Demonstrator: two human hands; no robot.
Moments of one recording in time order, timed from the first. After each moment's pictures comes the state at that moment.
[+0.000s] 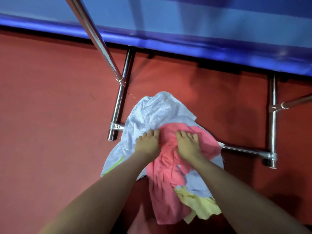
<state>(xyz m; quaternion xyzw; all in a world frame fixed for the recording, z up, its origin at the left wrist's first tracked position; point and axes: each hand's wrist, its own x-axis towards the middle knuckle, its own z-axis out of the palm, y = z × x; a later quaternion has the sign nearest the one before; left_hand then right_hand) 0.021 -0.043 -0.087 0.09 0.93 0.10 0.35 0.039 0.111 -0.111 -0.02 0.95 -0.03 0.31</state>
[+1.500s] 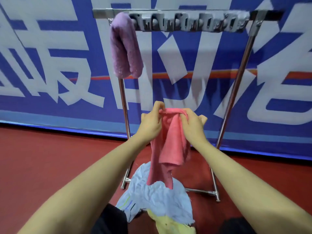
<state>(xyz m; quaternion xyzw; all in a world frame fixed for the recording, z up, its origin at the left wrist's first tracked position) 0.144 -0.008 0.455 0.20 0.90 0.38 -0.12 0.153 0.148 0.426 0.03 0.89 -0.39 -0.24</state>
